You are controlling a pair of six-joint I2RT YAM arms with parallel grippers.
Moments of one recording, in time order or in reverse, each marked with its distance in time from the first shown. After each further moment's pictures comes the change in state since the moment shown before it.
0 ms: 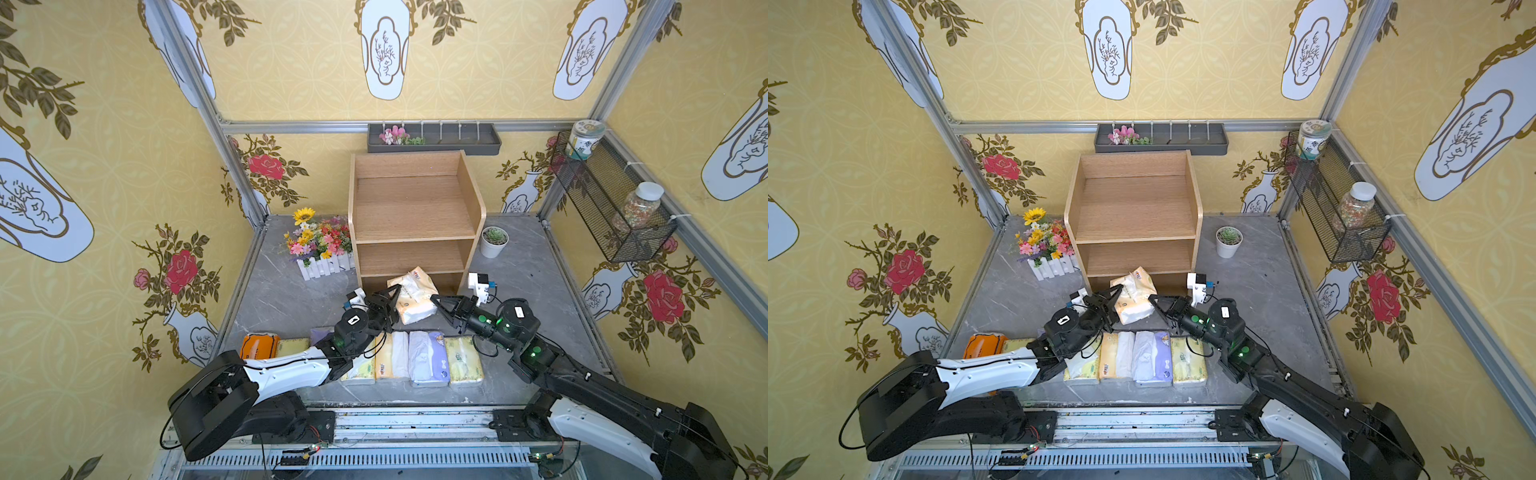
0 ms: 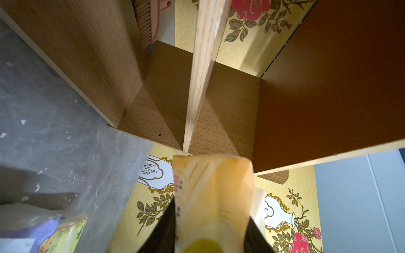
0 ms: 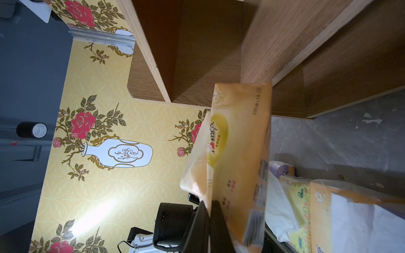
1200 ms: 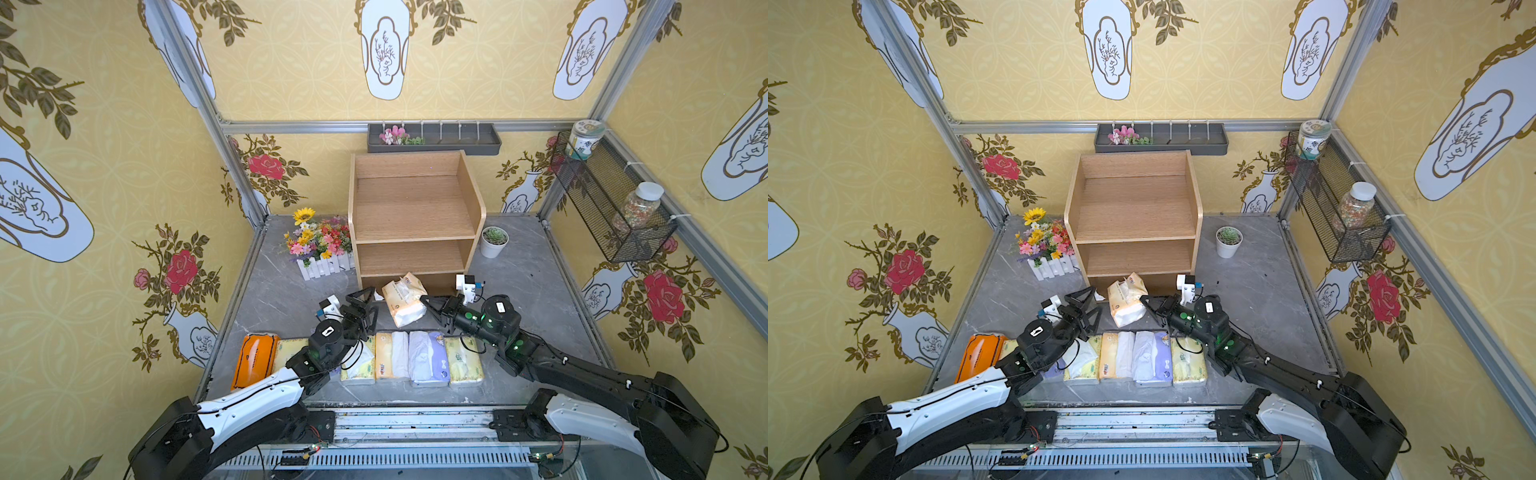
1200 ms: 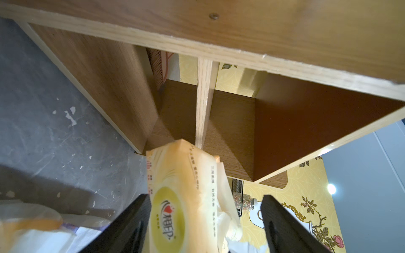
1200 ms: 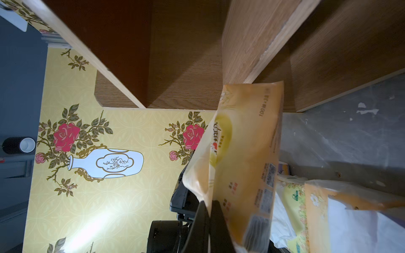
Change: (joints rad) left arm 0.081 -0.326 -0.159 -0.213 -0.010 0.101; right arm 0.032 0.184 0.011 0.148 0.016 0.073
